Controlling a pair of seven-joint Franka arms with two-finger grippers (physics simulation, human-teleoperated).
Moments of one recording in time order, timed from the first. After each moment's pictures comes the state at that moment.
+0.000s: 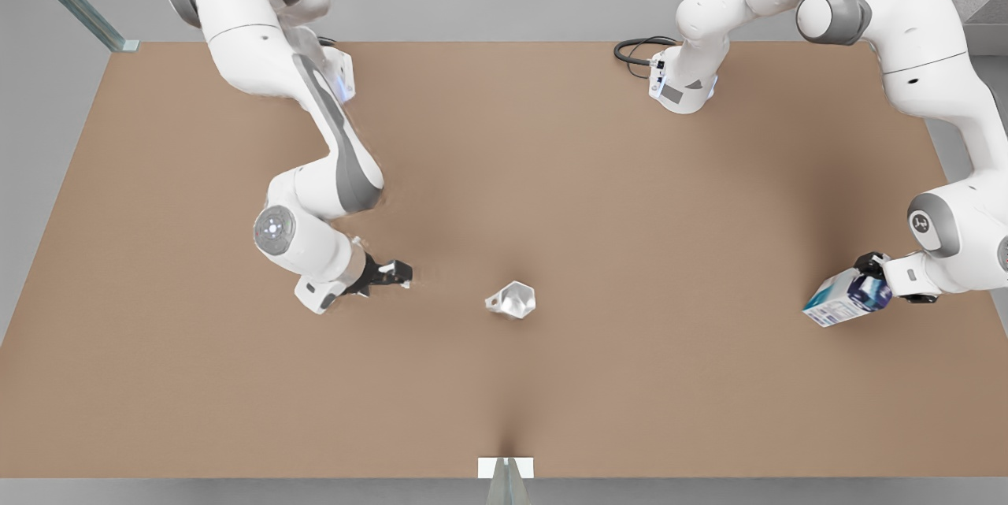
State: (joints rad) left arm 0.47 0.59 -0.12 -1.49 0.19 1.96 0.92; right arm 0.27 0.42 0.02 -1.55 0.19 2.01 0.04
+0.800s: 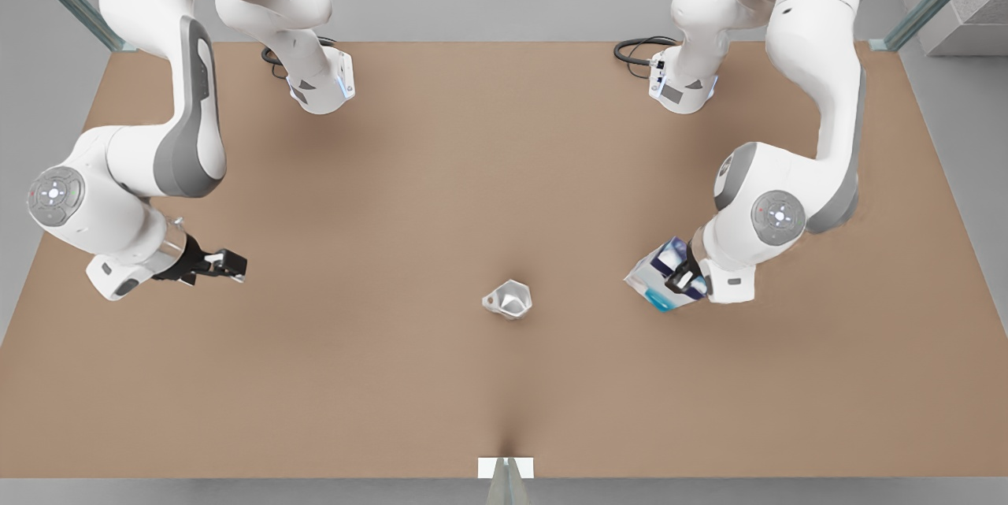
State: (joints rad) left arm 0.04 0.42 -0.44 -1.48 0.11 1.78 -1.31; right arm 0.07 0.32 -0.06 -1.45 0.07 1.79 -0.05
